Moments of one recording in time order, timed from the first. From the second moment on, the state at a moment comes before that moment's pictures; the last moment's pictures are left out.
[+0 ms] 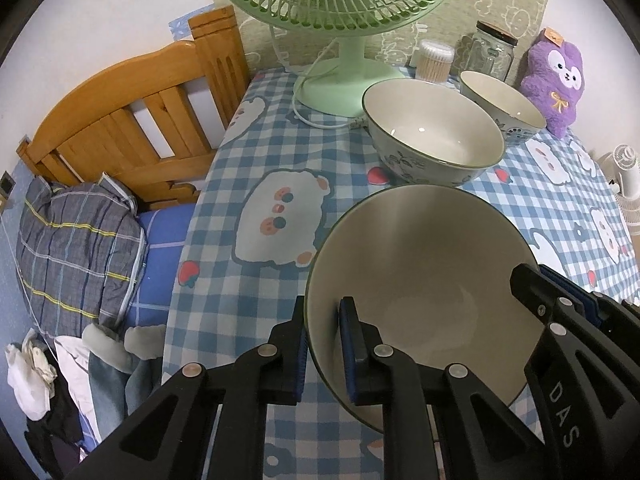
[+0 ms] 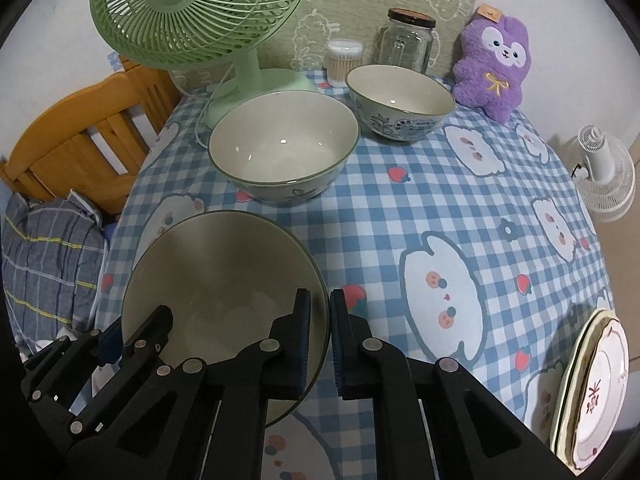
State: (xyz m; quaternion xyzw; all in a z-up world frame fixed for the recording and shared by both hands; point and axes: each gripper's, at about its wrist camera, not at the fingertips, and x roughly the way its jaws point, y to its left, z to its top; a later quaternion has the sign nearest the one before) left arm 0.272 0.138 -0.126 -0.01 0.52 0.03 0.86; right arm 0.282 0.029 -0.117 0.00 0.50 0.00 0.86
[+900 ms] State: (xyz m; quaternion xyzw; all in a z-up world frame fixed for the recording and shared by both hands) left arm 0.211 0.055 -0.098 0.00 0.50 0.02 0.87; right arm 0.214 -0.064 -0.093 0.01 0.49 -0.01 0.87
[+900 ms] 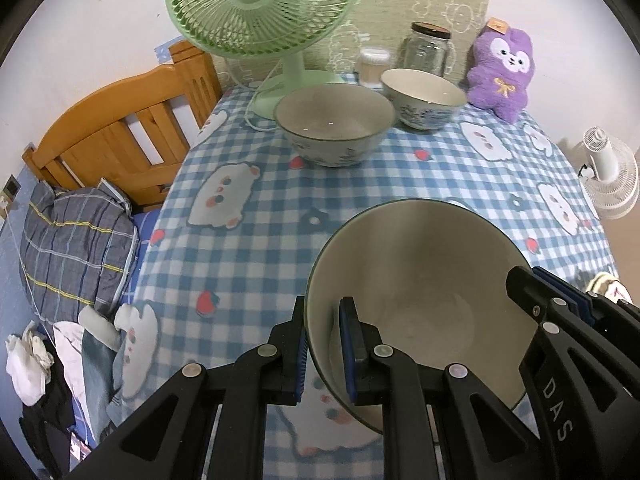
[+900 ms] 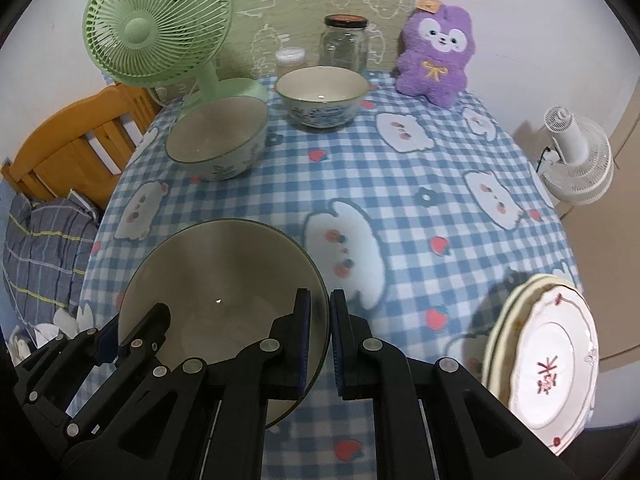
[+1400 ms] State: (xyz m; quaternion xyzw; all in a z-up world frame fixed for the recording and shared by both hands) left arm 0.180 -0.015 -0.100 0.00 0.50 0.01 0.87; right arm 0.177 -0.133 -0.093 0.00 0.49 -0.02 0.87
